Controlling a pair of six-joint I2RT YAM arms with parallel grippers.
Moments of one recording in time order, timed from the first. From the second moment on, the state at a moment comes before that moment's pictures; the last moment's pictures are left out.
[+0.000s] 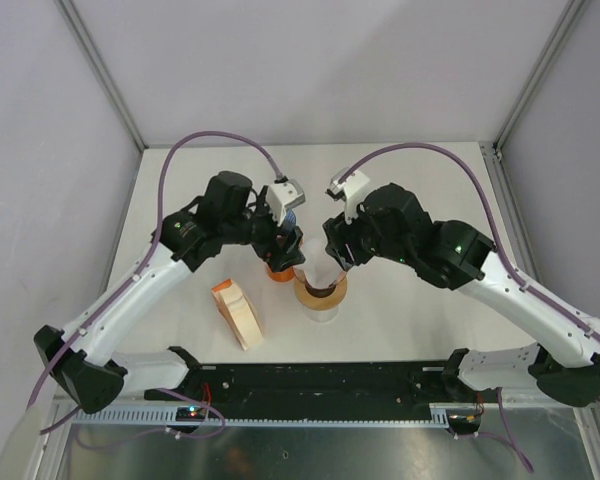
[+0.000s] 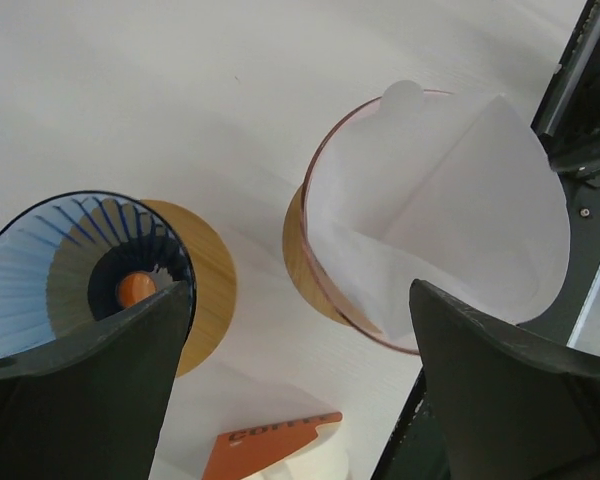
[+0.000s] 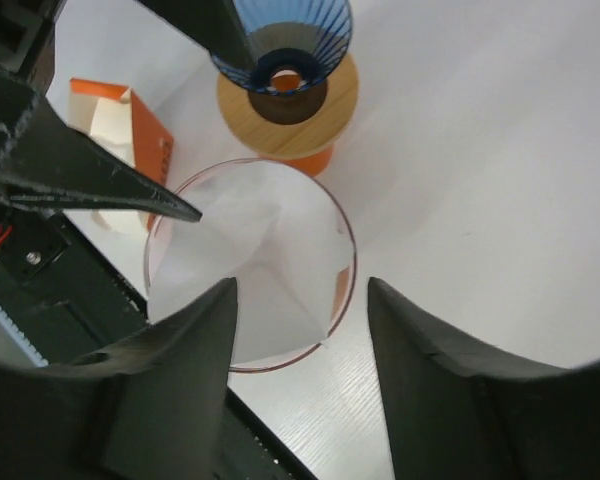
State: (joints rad) left arm -0.64 1.20 1.29 -0.73 0.41 0.17; right arm 0.97 1.24 1.50 -0.82 0.12 0.10
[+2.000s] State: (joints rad) left arm -0.71 1.34 1.45 -0.81 0.33 0.25; right arm 1.14 1.12 1.32 -0.59 -0.01 -0.24
